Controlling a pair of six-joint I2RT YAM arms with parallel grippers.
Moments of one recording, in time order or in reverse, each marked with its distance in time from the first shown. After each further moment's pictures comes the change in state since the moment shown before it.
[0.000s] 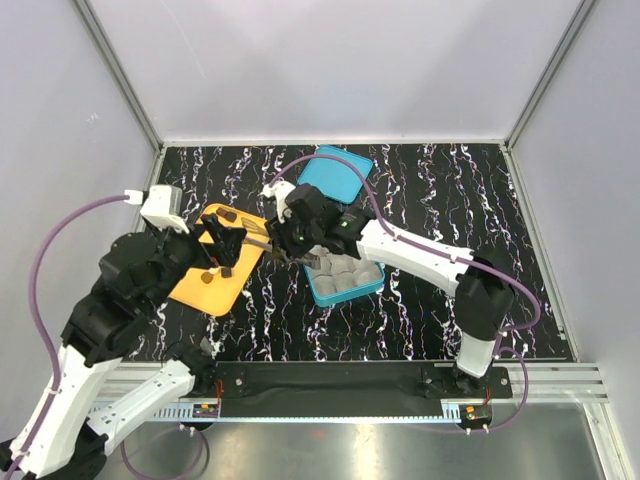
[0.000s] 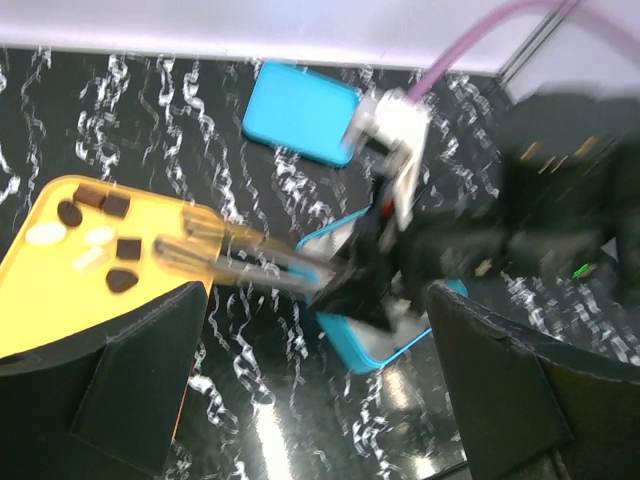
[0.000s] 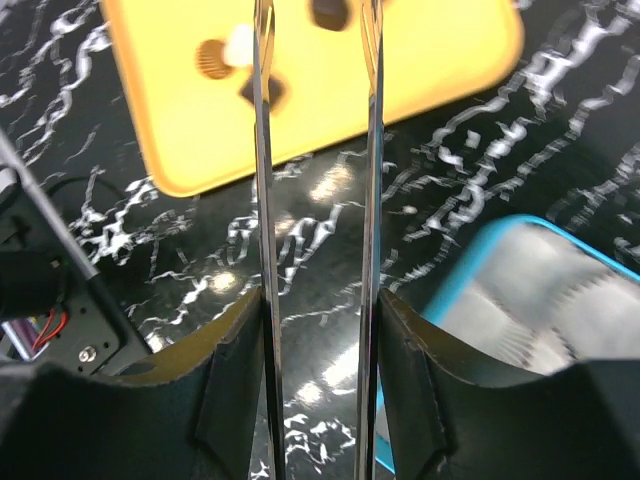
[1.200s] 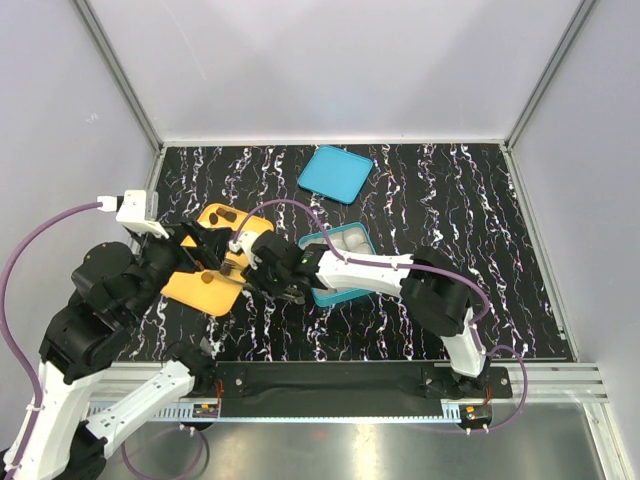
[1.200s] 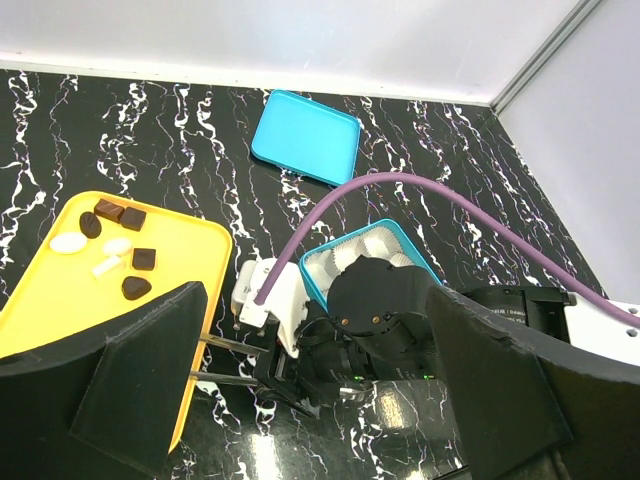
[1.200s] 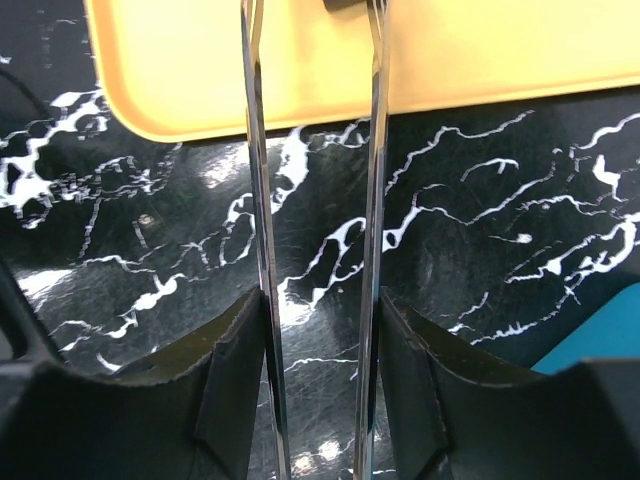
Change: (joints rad) left arm 0.000 -0.021 0.108 -0.068 -0.032 -0.003; right arm 0.167 0.223 -0.037 0.148 0.066 -0.143
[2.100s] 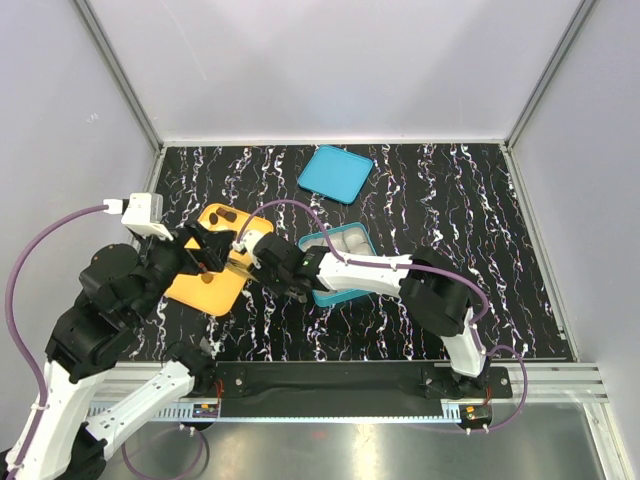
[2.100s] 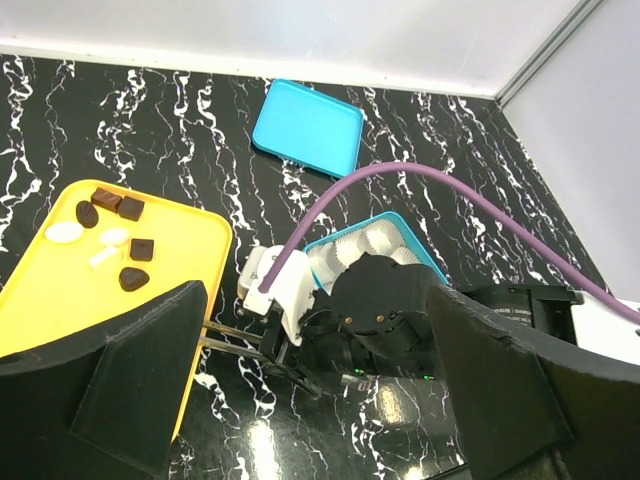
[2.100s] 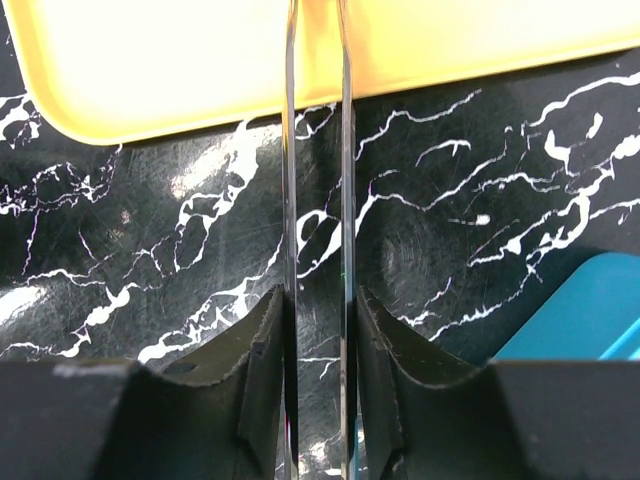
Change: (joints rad) left arm 0.000 -0.018 -0.046 0.013 -0.002 -0.011; right arm 0.000 0.001 -0.027 0.020 0.098 0.004
